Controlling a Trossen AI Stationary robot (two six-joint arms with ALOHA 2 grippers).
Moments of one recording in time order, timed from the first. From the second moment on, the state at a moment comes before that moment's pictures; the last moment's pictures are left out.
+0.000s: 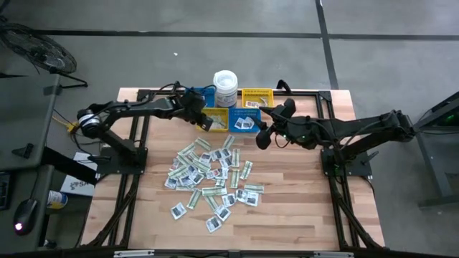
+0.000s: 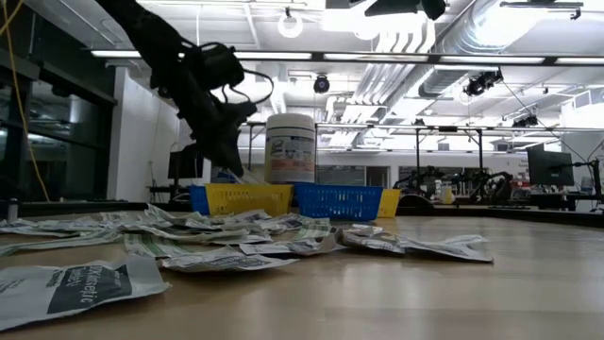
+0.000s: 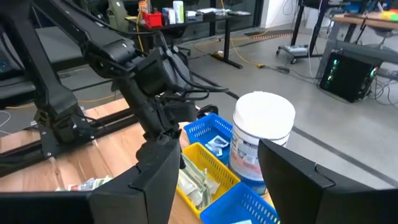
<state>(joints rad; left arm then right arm) 0.54 1.51 0.88 -0.28 0.14 -0.45 0.11 1.23 1.10 -0.17 0.74 0.26</state>
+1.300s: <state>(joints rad) 0.54 1.51 0.88 -0.31 -0.09 -0.39 0.11 1.33 1.10 -0.59 0.48 0.55</state>
